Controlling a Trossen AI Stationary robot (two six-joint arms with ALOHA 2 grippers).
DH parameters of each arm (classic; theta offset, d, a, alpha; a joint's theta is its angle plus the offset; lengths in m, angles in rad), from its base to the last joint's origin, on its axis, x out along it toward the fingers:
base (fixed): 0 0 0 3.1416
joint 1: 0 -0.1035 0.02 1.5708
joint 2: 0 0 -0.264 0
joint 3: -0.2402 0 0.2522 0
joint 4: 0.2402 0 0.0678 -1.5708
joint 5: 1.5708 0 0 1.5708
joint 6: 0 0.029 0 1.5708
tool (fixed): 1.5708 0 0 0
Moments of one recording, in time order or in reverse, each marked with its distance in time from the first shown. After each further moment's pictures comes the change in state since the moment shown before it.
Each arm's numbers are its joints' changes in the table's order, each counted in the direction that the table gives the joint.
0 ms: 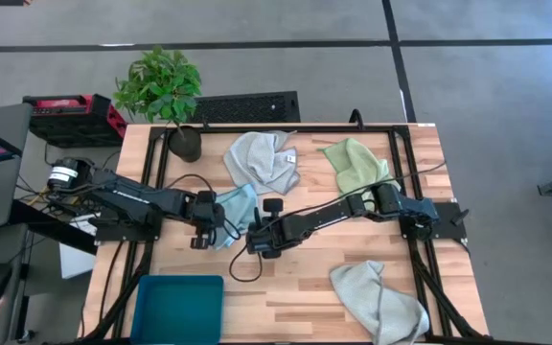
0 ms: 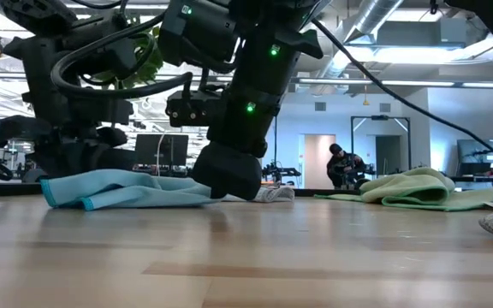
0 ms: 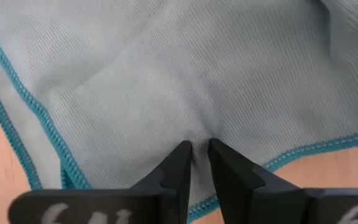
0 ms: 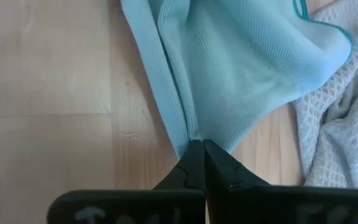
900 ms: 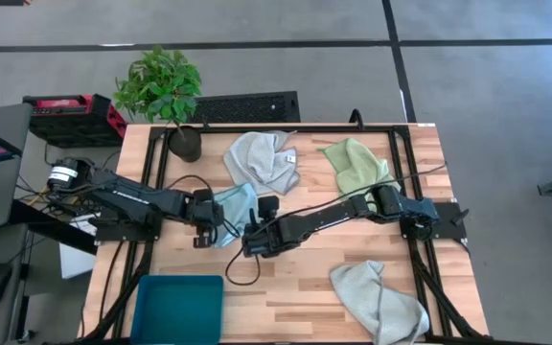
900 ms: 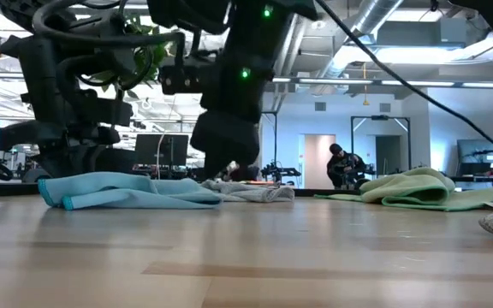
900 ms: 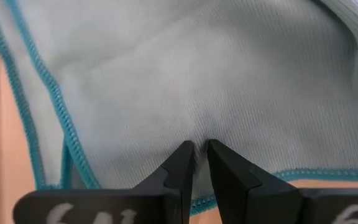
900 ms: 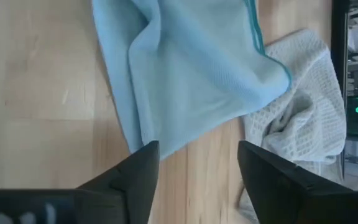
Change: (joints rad) left arm 0.001 -0.002 0.001 0.003 -0.092 -0.128; right arm -0.027 0.001 -0.146 0.149 0.087 -0.081
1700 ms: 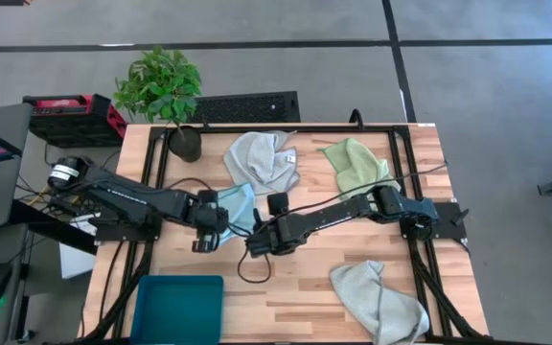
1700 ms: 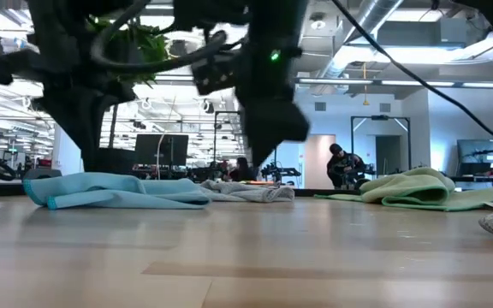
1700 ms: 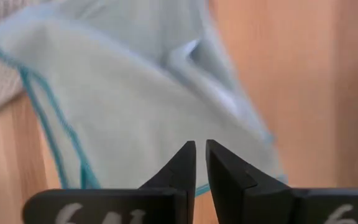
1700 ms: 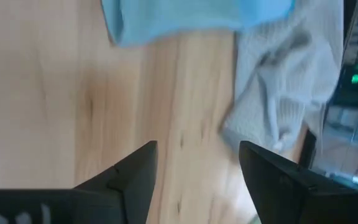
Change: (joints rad) left arm 0.131 0.001 -0.289 0.293 0.004 0.003; right arm -0.002 -0.013 -0.082 0.388 -0.008 0.093
